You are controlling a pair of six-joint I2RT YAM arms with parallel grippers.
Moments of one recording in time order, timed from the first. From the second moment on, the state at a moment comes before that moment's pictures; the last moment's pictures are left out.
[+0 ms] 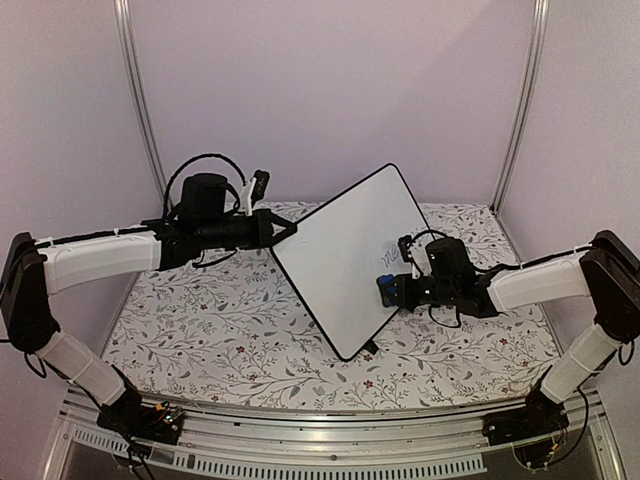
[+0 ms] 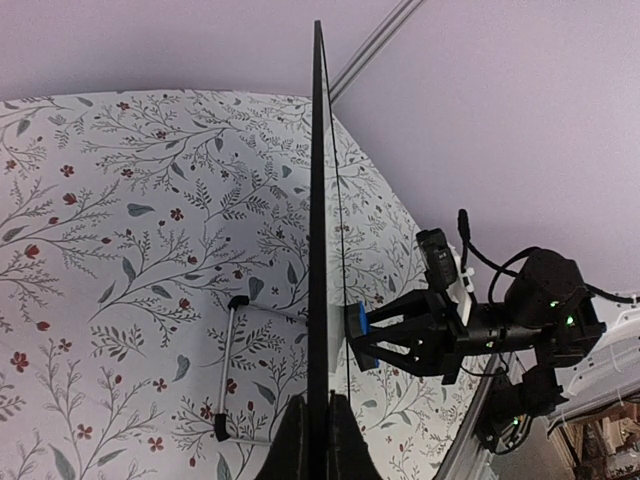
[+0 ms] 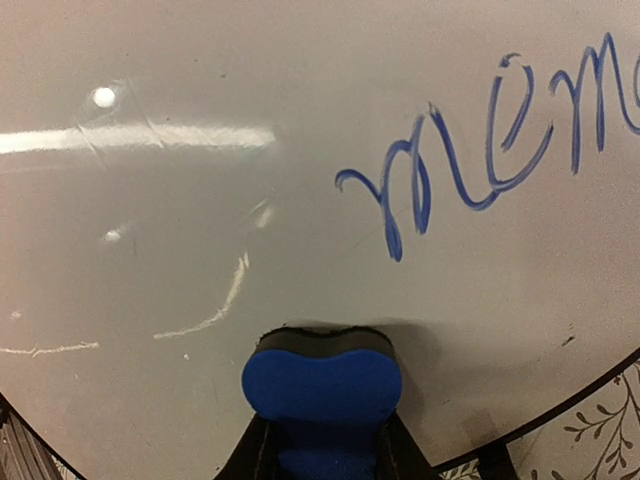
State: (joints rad) left arm -0.63 1.48 1.02 0.10 0.36 -0.53; right arm 0.68 1.59 0.70 0.28 -0.11 0.41
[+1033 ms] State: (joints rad) left arm -0.63 1.48 1.02 0.10 0.36 -0.53; right arm 0.68 1.59 0.78 0.19 -0.11 0.39
